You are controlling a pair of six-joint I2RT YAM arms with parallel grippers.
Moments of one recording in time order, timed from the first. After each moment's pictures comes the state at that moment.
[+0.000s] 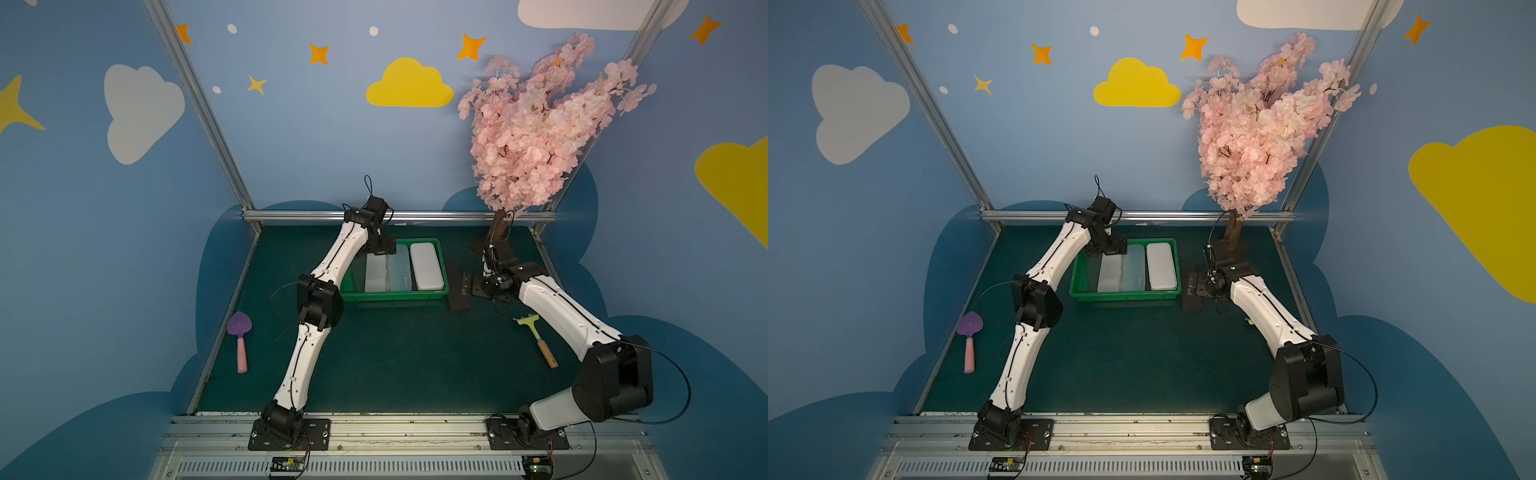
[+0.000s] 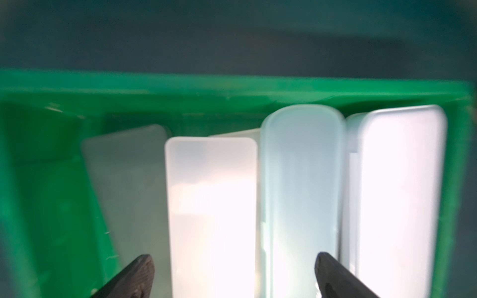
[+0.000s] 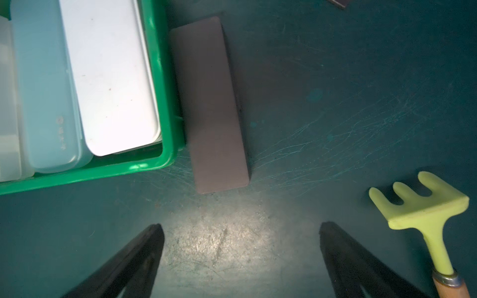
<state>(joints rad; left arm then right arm) -0.37 2.49 2.65 -1.30 0.02 -0.43 0.32 1.52 1.19 -0.77 0.07 0.40</state>
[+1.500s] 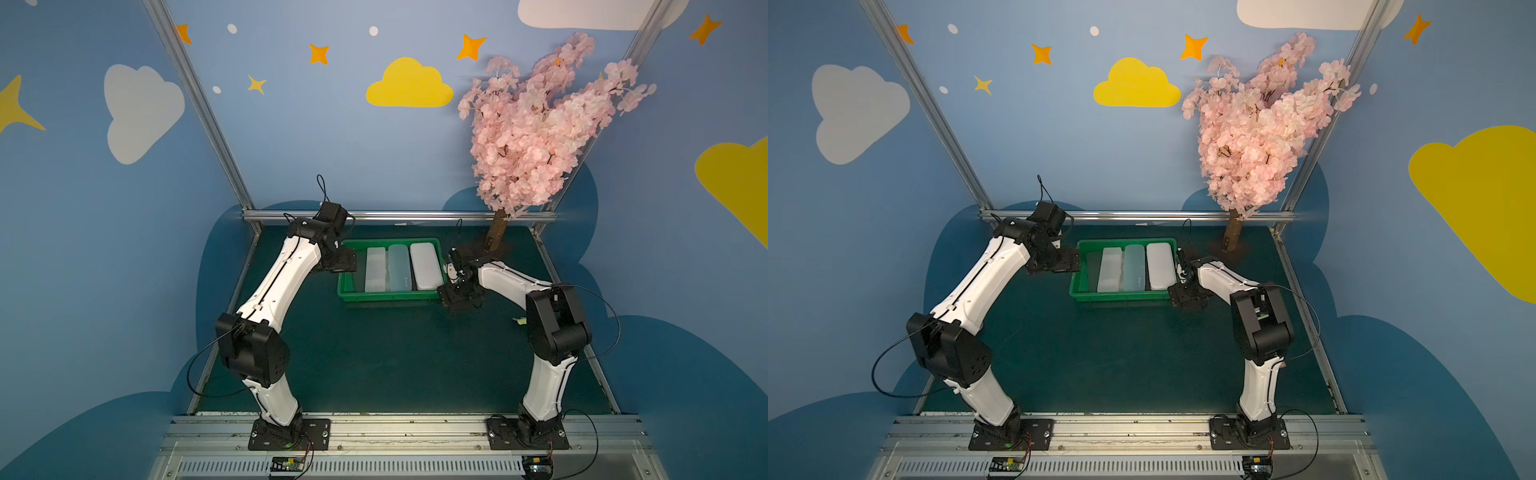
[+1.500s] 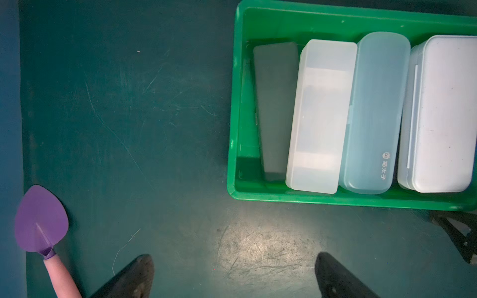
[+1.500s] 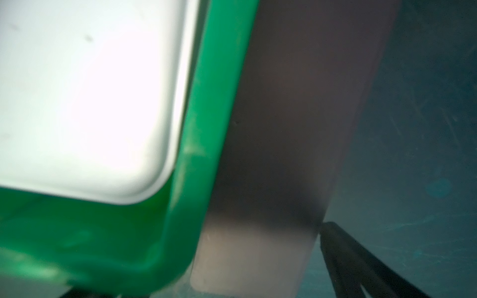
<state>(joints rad) -0.28 1.73 1.80 -1.26 -0.13 -0.38 0.41 1.94 1.35 -0.73 0.08 0.02</state>
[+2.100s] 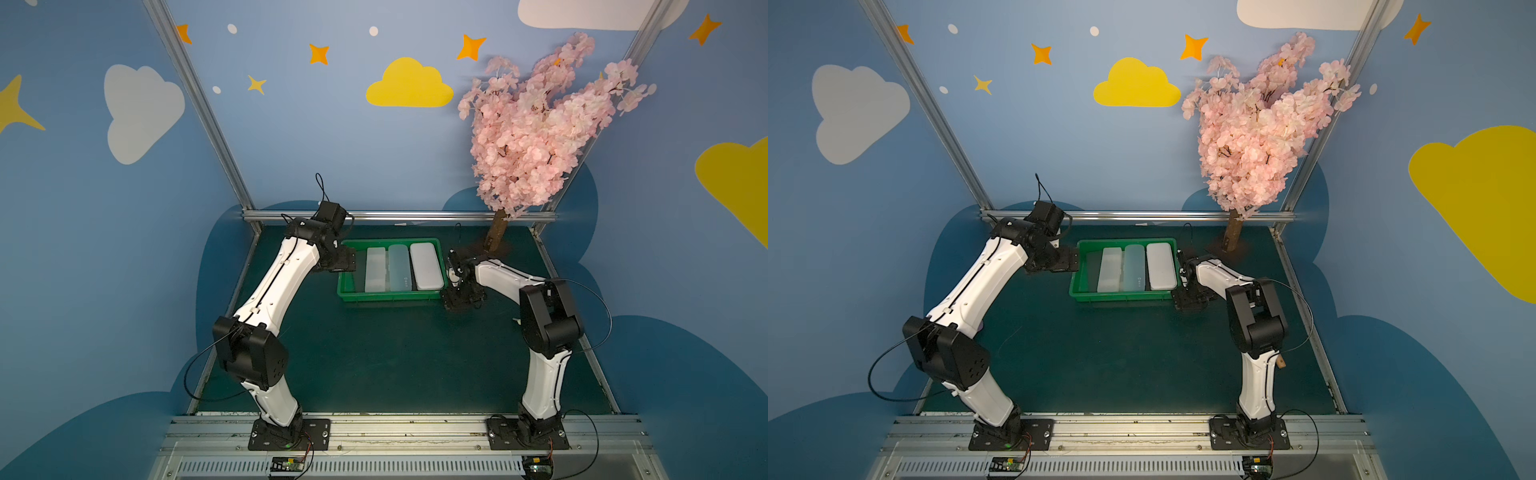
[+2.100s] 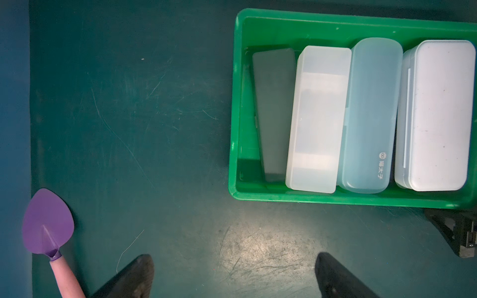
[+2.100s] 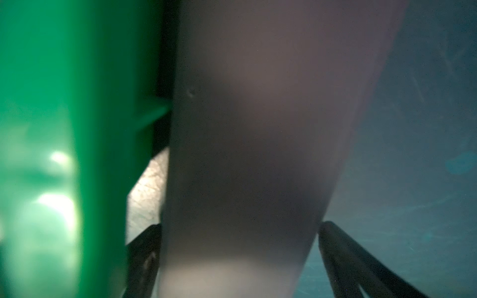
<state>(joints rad) -0.28 1.72 1.80 -1.26 -0.13 -0.37 0.41 2.01 1.42 -0.84 0.09 0.07</state>
